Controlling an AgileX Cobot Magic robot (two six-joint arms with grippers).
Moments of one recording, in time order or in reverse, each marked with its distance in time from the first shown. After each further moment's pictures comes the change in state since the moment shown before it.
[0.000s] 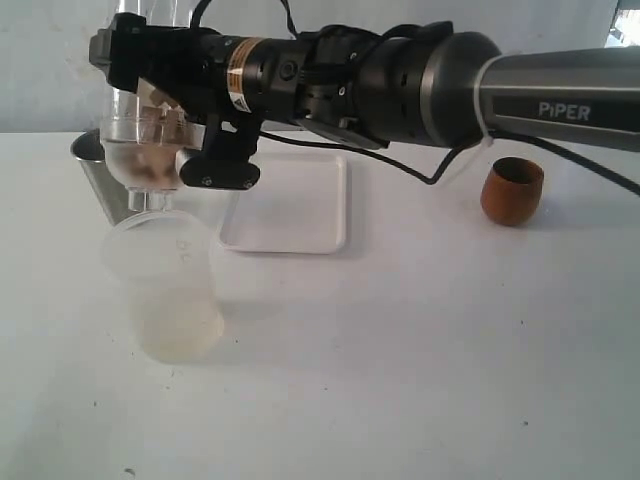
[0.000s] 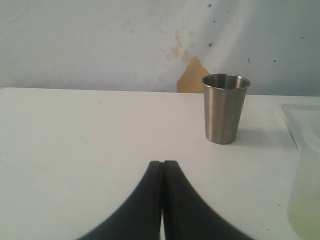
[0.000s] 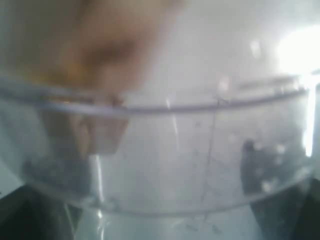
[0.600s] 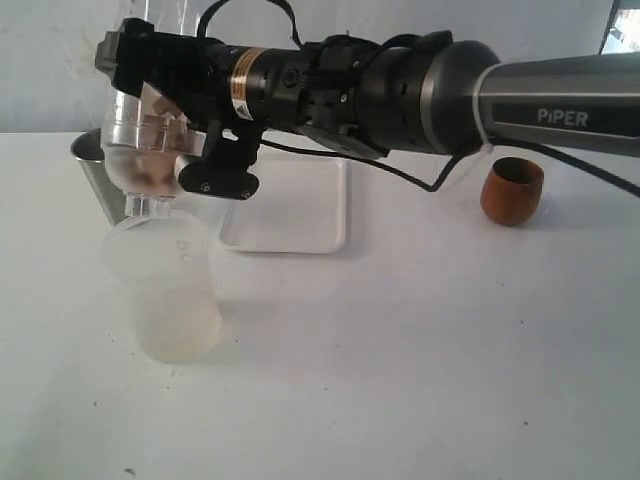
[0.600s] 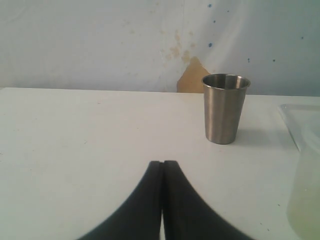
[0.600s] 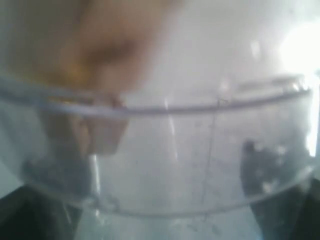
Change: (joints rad) left arm 0.000 0.000 0.000 0.000 0.000 0.000; right arm 0.000 0.004 0.022 0.059 -0.002 0.010
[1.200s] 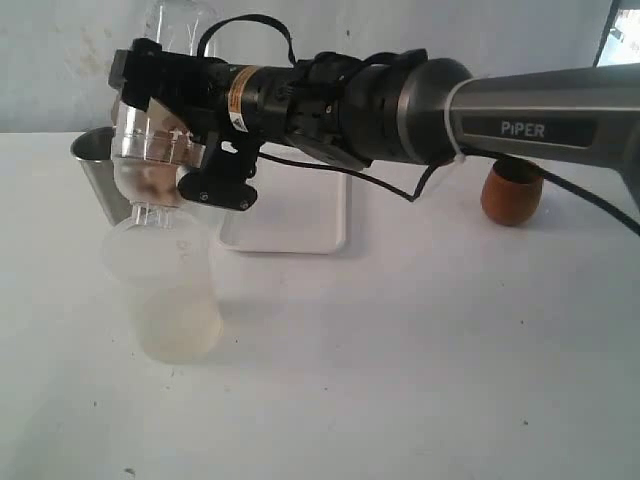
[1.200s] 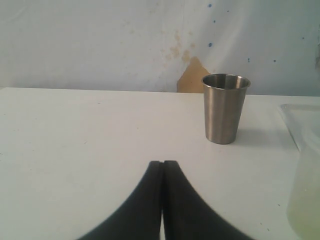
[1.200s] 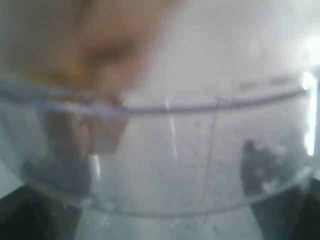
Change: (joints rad) left arm 0.000 0.000 0.000 0.000 0.000 0.000; right arm 0.000 0.055 -0.036 0.067 0.044 -0.017
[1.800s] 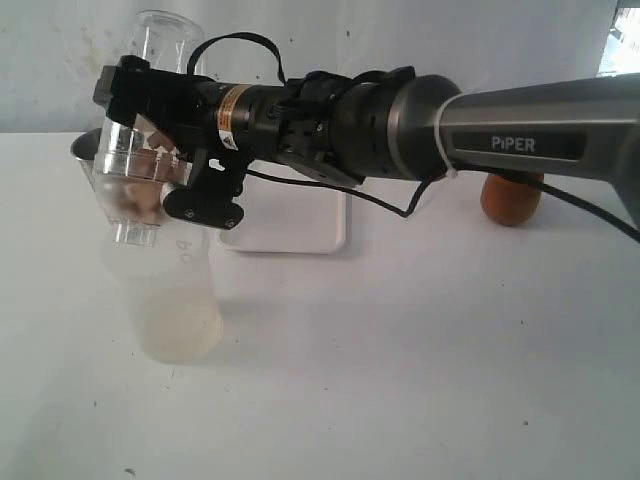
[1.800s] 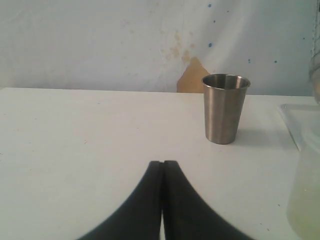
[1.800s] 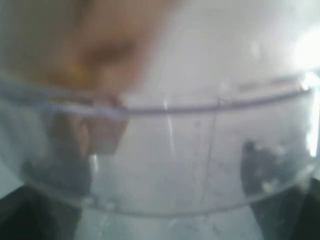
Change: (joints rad) left arm 0.000 0.000 0.000 0.000 0.000 0.000; right arm 0.021 0.003 0.035 0.029 -0.037 0.030
